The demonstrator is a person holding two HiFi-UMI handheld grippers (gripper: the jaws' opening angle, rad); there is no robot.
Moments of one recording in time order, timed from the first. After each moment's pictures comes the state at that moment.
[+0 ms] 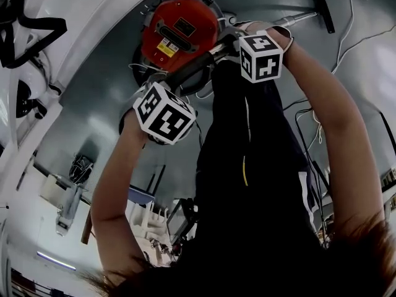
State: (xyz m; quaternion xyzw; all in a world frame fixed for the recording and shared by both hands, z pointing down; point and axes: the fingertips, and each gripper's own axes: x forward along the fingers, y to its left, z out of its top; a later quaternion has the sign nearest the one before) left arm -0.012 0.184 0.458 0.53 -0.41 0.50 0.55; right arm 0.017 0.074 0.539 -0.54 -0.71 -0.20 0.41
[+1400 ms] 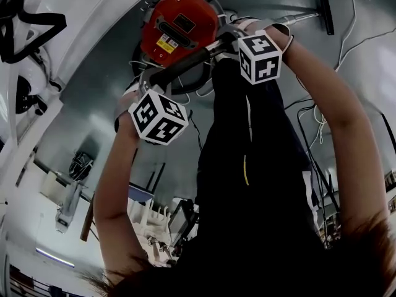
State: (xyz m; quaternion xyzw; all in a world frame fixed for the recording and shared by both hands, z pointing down) left arm -0.034 0.192 0.464 0.53 -0.46 0.55 0.45; right arm 0.015 0.079 0.540 -0.53 -0.72 -0.24 0.38
